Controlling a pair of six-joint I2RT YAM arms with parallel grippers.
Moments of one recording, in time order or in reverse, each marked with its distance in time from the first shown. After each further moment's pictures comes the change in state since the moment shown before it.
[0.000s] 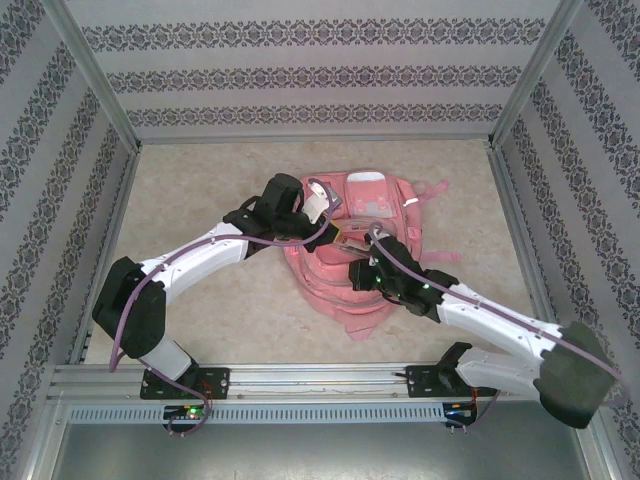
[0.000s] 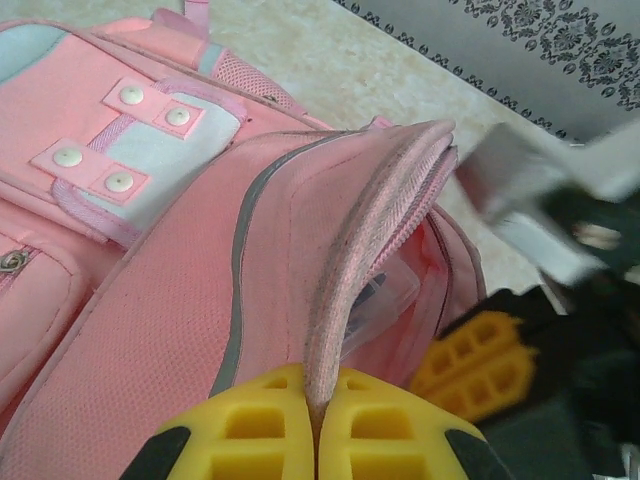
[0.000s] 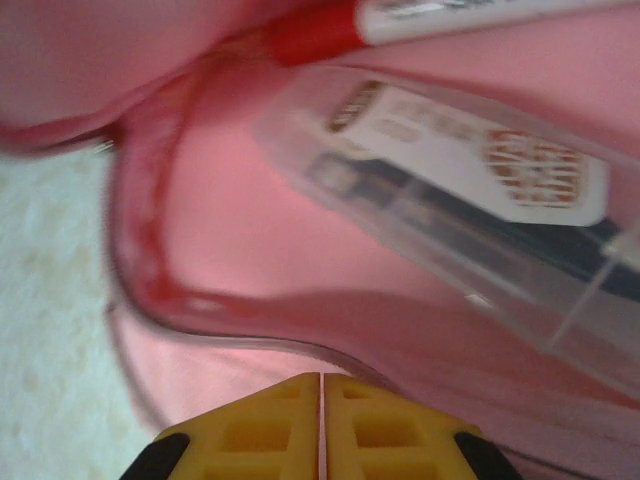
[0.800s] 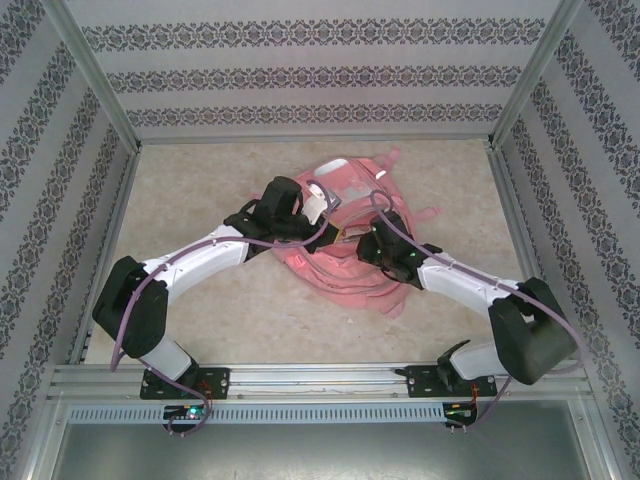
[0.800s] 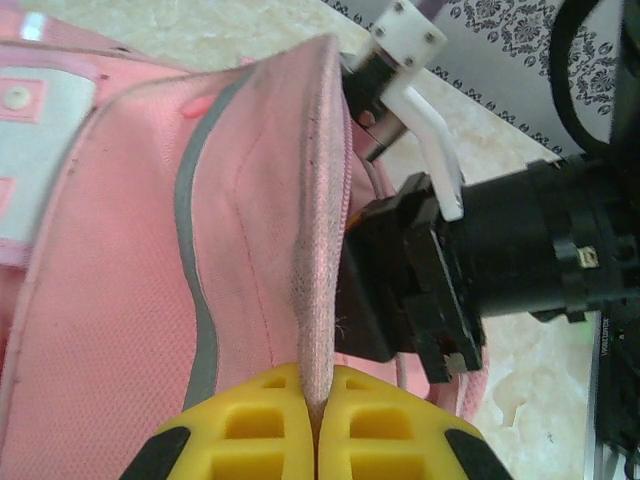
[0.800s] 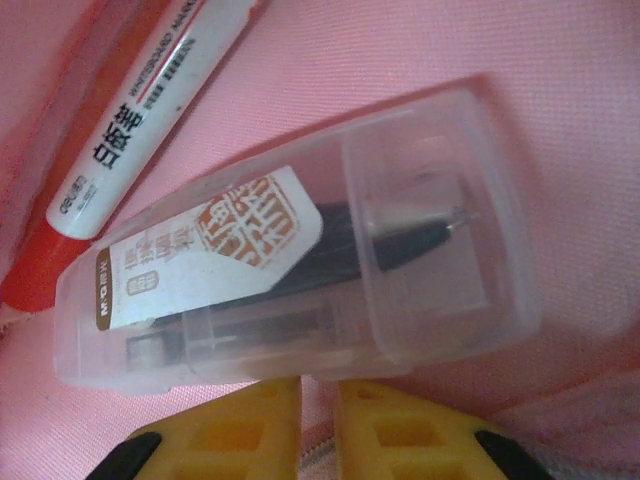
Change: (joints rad) left arm 0.000 0.000 -0.044 0.066 0.005 -0.038; right arm -0.219 0.286 0.110 0.098 0.000 0.029
